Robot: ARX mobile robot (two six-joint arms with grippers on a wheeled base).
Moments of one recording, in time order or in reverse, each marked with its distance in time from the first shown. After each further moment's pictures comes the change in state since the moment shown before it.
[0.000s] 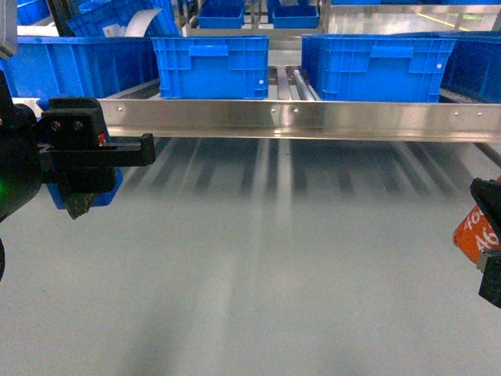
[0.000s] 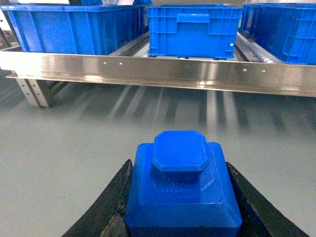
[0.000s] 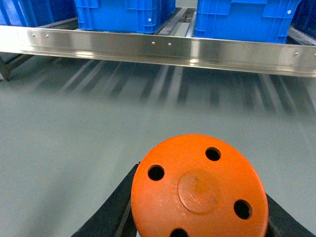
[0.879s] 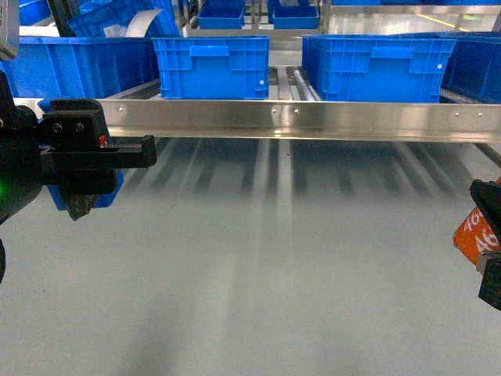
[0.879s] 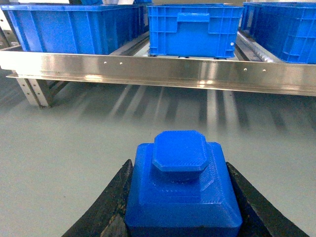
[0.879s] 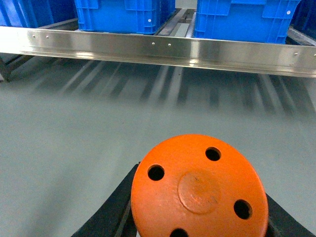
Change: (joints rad) left arm -0.001 0.000 0.000 -0.002 0.000 0.000; right arm 0.000 0.000 0.000 0.000 0.000 0.000
